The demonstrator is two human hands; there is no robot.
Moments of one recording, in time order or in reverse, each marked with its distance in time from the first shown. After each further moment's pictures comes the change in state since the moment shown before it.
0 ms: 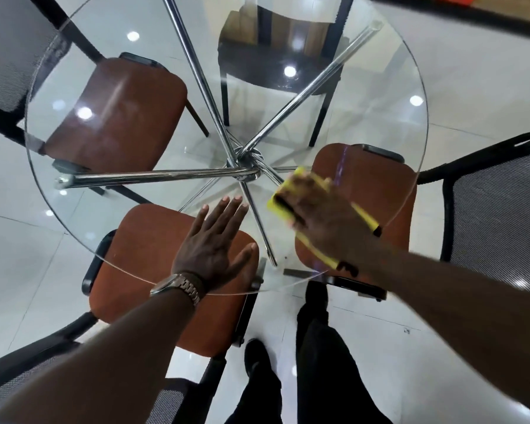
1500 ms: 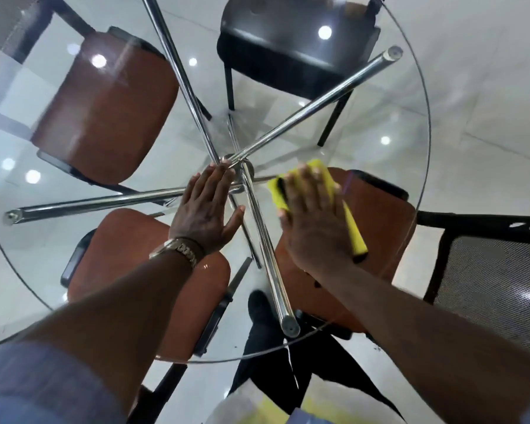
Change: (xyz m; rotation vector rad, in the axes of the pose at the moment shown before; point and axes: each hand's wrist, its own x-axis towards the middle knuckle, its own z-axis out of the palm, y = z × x) left_hand 0.209 0.019 -0.004 -0.004 0.071 -0.220; right_hand 0.089 0.113 -0.017 0.109 -0.051 0.281
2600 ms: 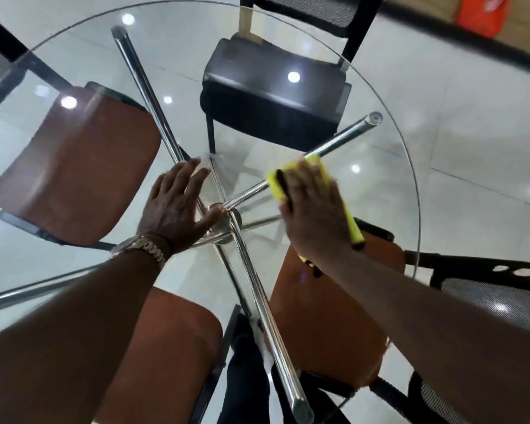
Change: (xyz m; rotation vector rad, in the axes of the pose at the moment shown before) left_hand 0.125 -0.076 -0.028 0.027 0.006 0.021; right_hand 0.137 0.028 0.001 -0.049 0.096 -0.011
